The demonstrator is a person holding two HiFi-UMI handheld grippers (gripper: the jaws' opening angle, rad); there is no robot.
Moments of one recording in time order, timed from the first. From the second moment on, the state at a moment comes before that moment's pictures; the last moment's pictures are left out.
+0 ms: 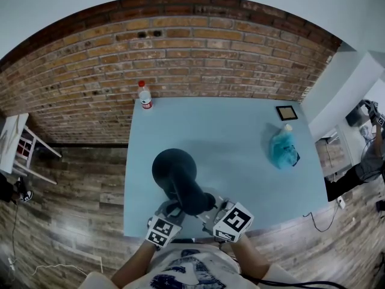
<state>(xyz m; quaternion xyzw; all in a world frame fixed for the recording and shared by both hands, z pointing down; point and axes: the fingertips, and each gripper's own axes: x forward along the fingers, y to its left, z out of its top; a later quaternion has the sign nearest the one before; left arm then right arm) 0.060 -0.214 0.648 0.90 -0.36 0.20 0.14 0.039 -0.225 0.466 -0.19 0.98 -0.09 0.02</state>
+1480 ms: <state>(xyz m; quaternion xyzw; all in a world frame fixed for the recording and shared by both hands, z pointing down) 0.066 -0.215 0.647 0.88 -0.41 0.19 0.13 0.050 -0.220 0.463 -0.18 0.98 -0.10 0.02</state>
